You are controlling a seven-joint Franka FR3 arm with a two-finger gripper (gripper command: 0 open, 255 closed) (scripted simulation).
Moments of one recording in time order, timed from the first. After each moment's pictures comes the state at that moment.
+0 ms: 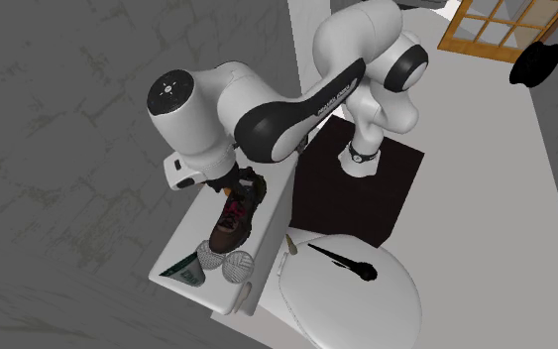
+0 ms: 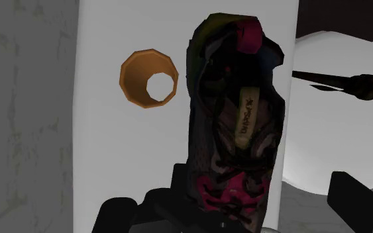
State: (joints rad) arm -0.07 0.32 -0.28 -1.32 0.06 1.48 -0.56
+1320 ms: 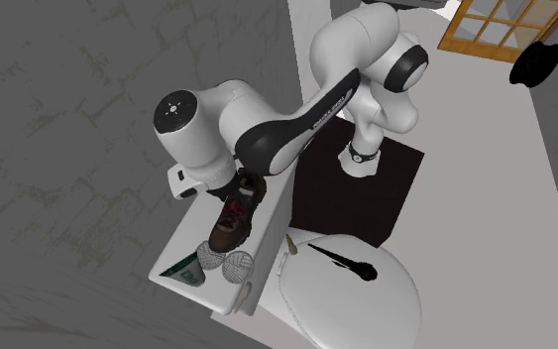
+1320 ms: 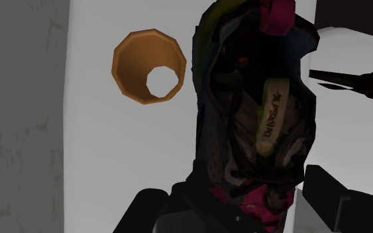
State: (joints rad) arm -0.07 0.32 -0.28 -1.40 0.06 1.55 -0.57
